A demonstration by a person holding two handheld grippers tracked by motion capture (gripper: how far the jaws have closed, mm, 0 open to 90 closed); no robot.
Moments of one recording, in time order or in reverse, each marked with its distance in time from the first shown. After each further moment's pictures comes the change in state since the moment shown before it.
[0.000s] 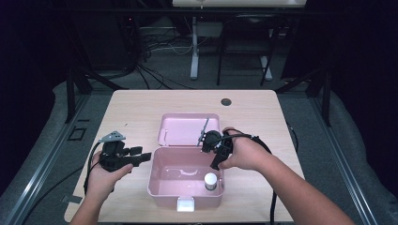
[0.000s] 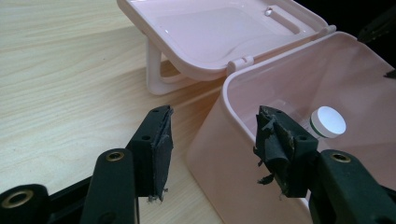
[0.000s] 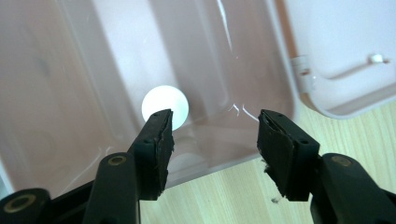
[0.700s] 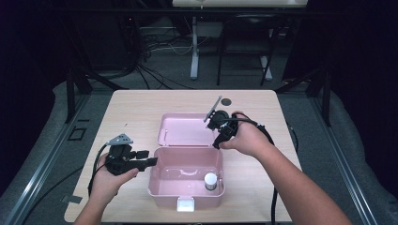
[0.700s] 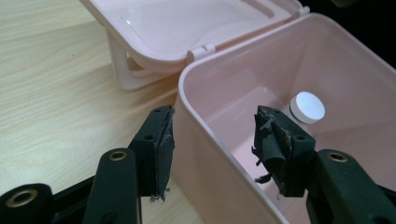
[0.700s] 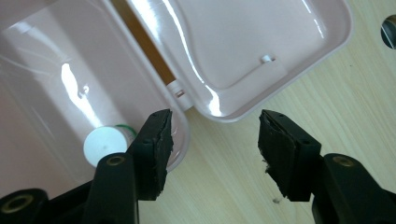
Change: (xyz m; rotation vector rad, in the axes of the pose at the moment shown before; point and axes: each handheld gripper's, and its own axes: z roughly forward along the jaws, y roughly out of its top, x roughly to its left) left arm -0.019 0.000 0.007 0.050 -0.035 0.051; right arm -0.045 0.002 -0.013 -0.077 -0.100 0.233
